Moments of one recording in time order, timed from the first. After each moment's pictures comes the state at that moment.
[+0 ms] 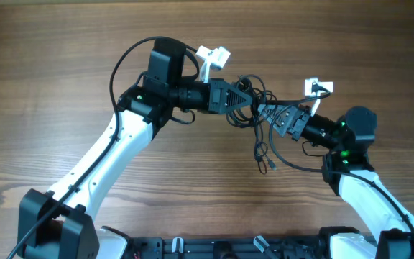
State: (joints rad) left arm -0.44 1.55 1.17 -0.19 1.06 -0.65; right arm 0.02 1.29 0.41 0.81 -1.06 0.90
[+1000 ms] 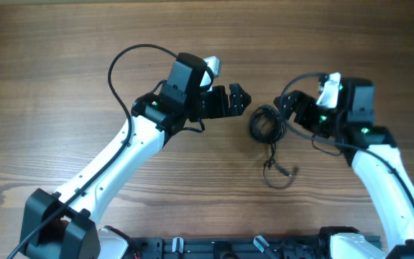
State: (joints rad) left arm -0.54 1.55 1.17 -0.42 0.41 -0.66; right arm 0.00 1.29 0.82 -0.44 -0.45 0.50
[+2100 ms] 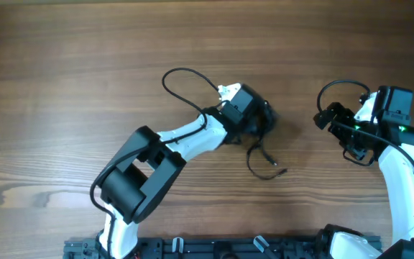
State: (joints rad) left arm -0.76 2.04 1.23 -0.22 -0.04 -0.90; right arm -0.26 1.29 0.87 -0.76 -0.32 0.41
